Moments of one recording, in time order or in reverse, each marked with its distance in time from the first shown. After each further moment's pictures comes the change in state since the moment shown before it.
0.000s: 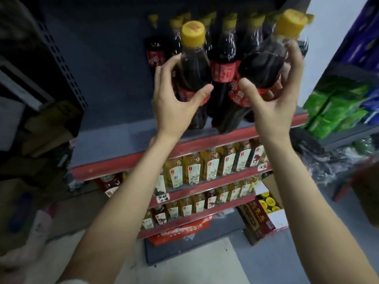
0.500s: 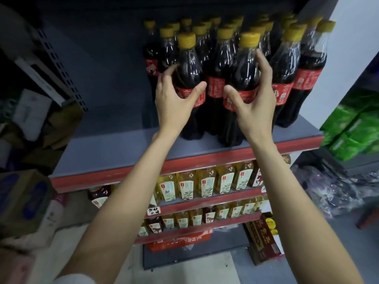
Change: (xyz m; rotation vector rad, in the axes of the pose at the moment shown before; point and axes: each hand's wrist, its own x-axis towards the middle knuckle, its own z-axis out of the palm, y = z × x) left_hand 0.040 -0.040 0.069 0.257 0.050 -0.247; right_hand 0.060 0.077 0.011 -0.133 -0.123 0.011
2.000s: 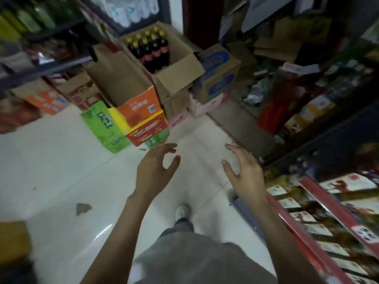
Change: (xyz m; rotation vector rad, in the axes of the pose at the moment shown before) left_hand -0.370 -0.171 -0.504 0.829 0.267 -0.833; right_hand -0.415 -0.184 0.319 0.285 -1.261 -0.240
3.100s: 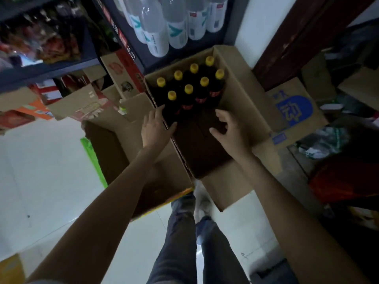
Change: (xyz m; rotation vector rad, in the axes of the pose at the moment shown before) left_hand 0.637 -0.356 0.046 0.132 -0.065 -0.449; right_hand 0.651 0.045 0.395 0.173 -0.457 0.199
